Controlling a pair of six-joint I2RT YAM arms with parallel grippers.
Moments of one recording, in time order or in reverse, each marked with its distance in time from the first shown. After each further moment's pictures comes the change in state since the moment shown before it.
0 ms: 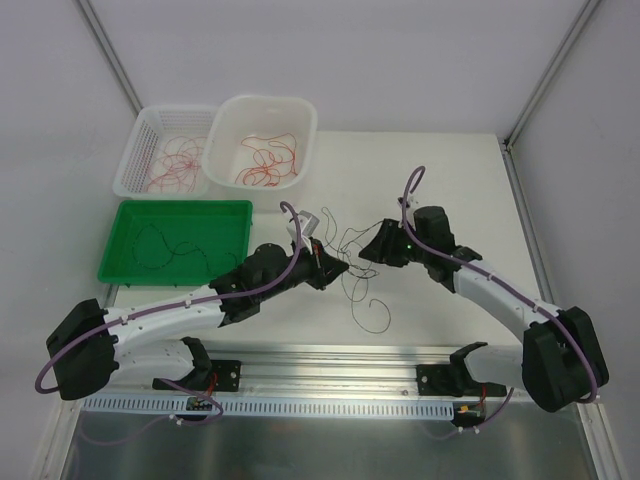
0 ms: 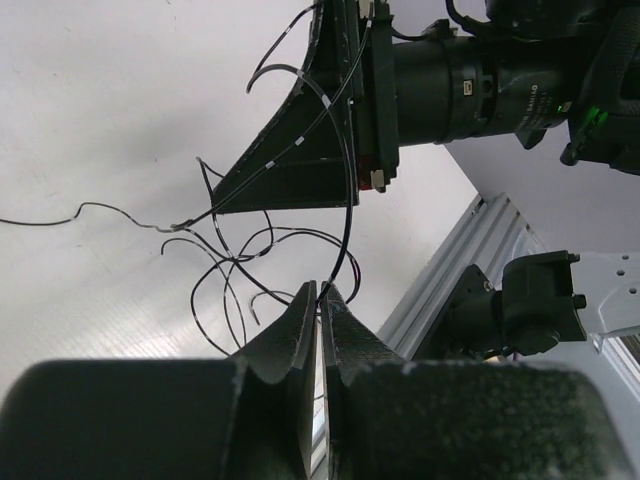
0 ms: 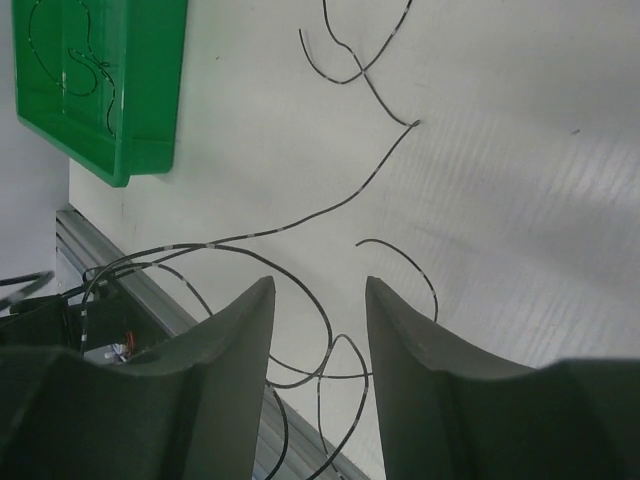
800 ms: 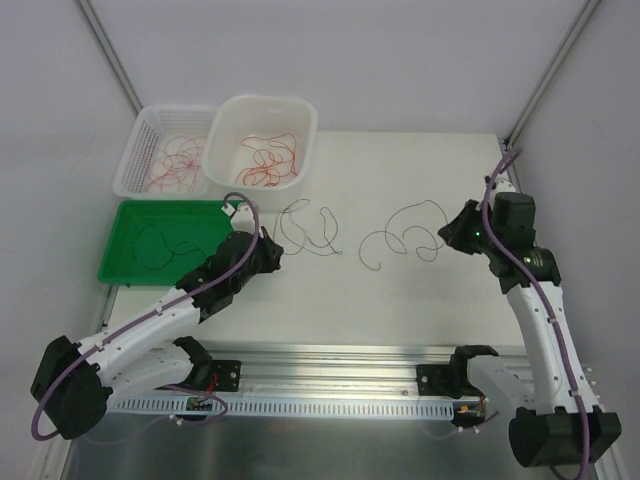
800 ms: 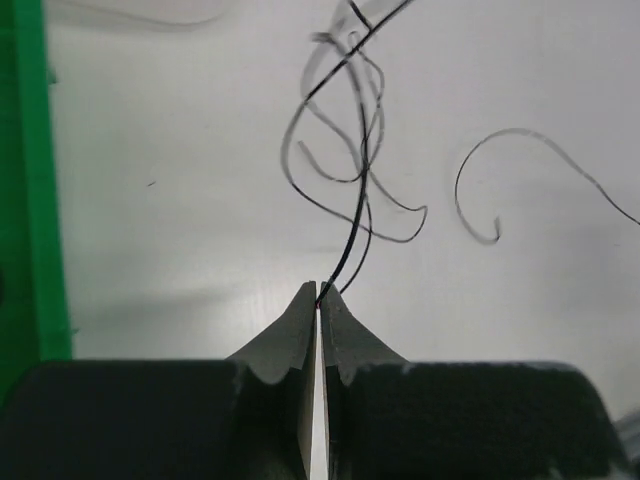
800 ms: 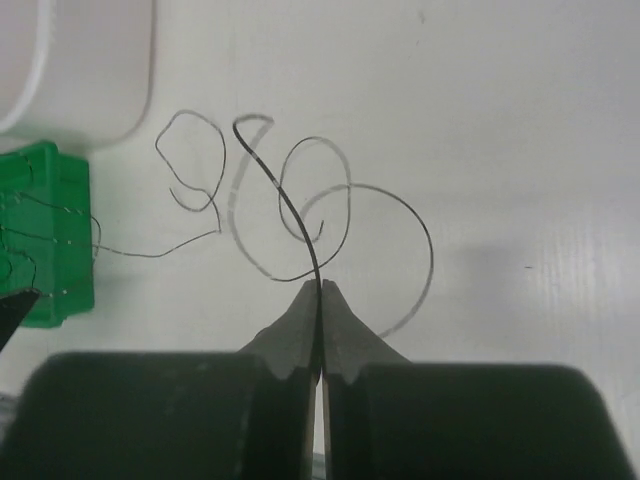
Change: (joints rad) left arm 0.282 -0.174 -0.047 -0.399 -0.246 -0.014; right arm -0.354 -0.293 0.272 -0.581 0.172 -0.204
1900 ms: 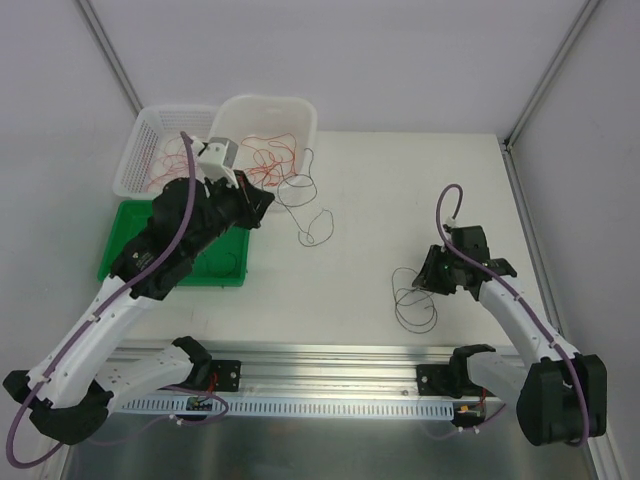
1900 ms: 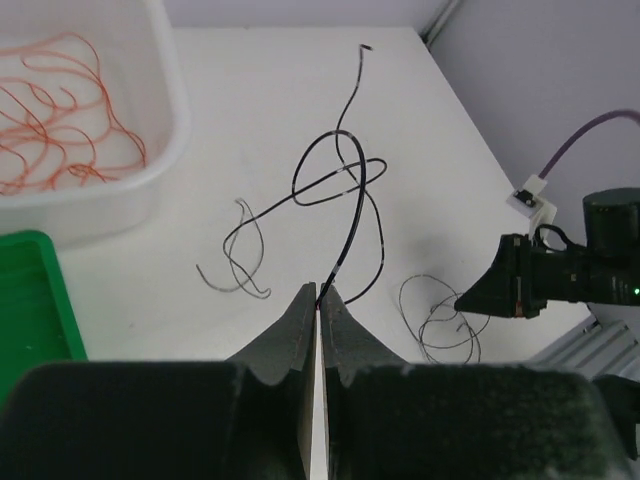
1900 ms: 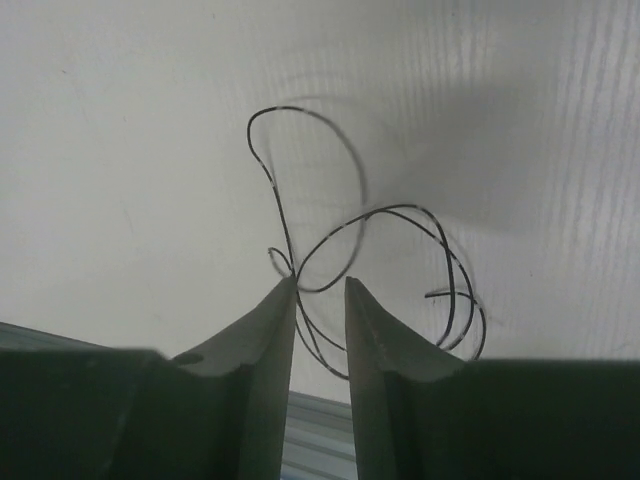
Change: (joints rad) left arm 0.058 -0.036 0.583 -0.403 0.189 0.199; right arm 0.060 0.101 -0.329 0.039 -0.013 0.042
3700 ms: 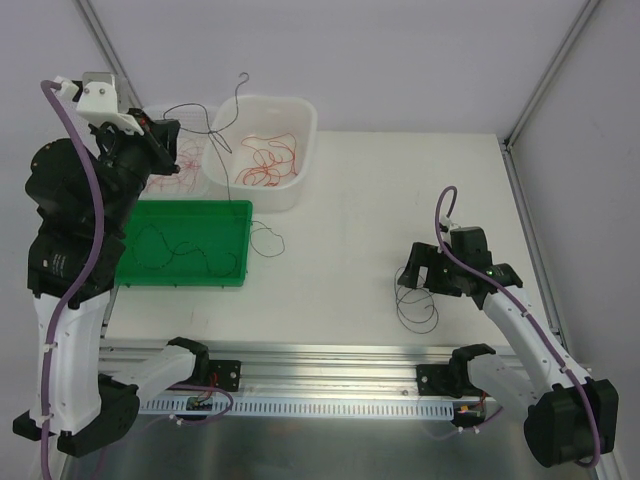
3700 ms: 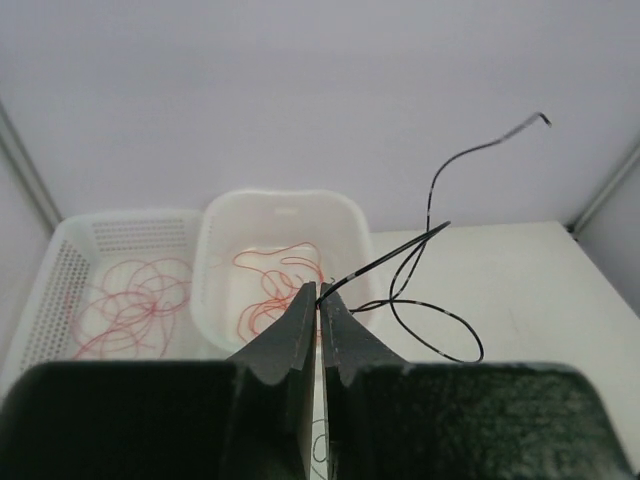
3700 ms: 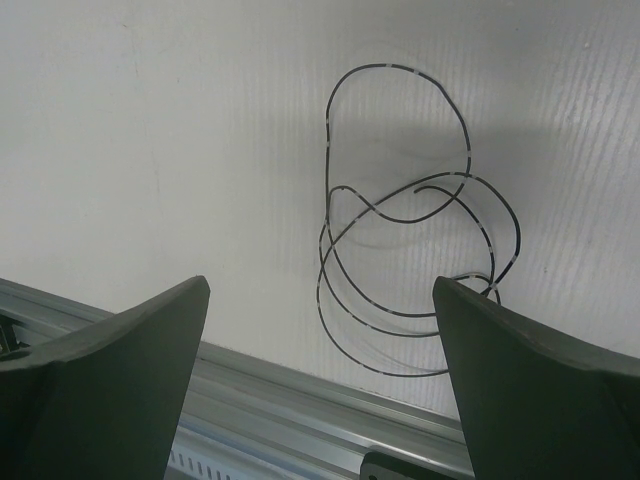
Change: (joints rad) left arm 0.373 0.109 0.636 -0.224 -0.043 0.320; right arm 0.084 -0.101 0.023 -0.041 -0.004 -0.079
